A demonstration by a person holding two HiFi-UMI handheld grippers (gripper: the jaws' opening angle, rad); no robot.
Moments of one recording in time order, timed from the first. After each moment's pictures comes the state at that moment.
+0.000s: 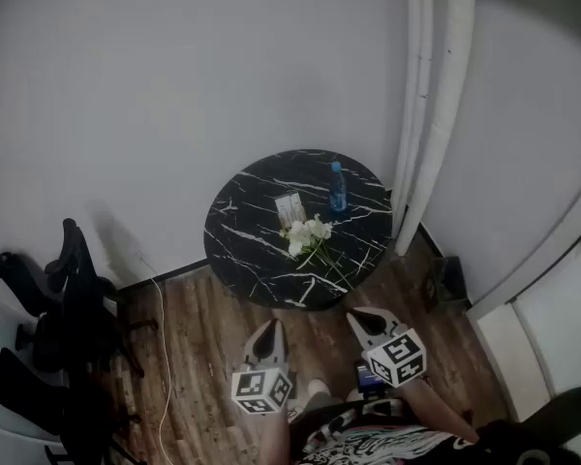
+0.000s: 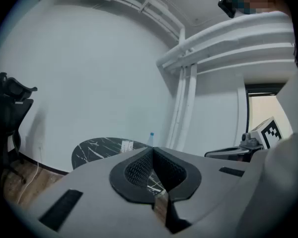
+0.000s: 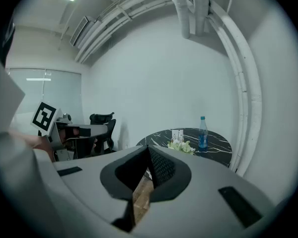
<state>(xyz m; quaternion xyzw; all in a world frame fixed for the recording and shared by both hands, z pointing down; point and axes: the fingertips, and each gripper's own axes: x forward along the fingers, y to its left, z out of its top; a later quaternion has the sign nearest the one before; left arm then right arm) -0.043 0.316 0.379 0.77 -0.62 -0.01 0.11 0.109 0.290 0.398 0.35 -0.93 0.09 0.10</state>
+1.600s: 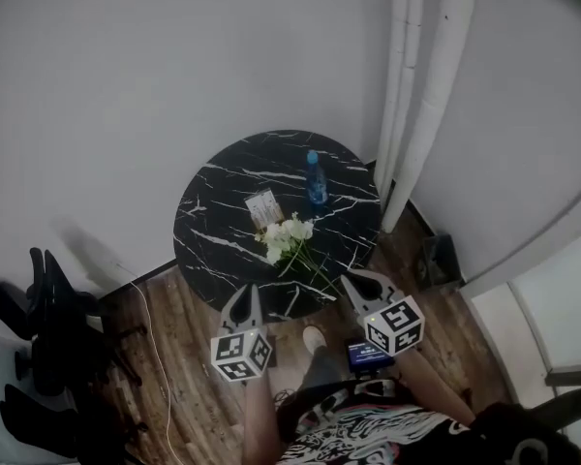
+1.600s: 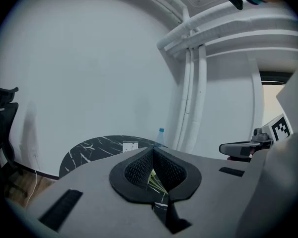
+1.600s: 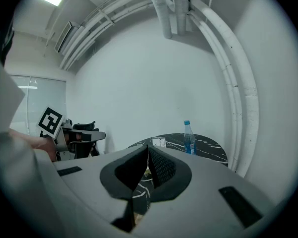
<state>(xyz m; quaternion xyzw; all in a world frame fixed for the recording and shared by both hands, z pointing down) -0.060 0.142 0.399 0.77 -0.62 0.06 0.13 0.131 0.134 0.404 0.41 -0.91 0.11 0.06</state>
